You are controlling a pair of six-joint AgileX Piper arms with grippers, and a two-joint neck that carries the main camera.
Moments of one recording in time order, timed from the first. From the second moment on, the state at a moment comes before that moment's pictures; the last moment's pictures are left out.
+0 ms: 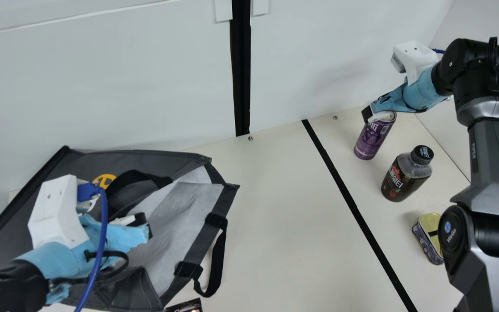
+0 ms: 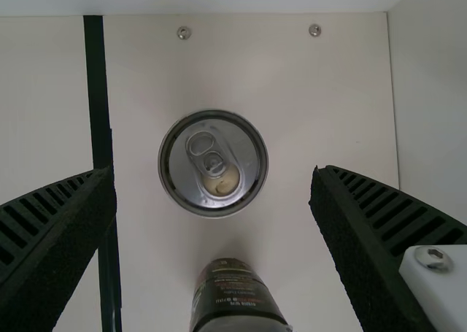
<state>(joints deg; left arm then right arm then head) -30.1 84.2 -71.4 -12.2 38.5 -15.4 -27.3 119.0 -123.3 6.3 69.8 -25.2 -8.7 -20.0</state>
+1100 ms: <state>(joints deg) -30.1 84.2 -71.4 -12.2 38.5 -15.4 -26.6 125.9 -126.1 7.8 70.0 -28.6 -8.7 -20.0</state>
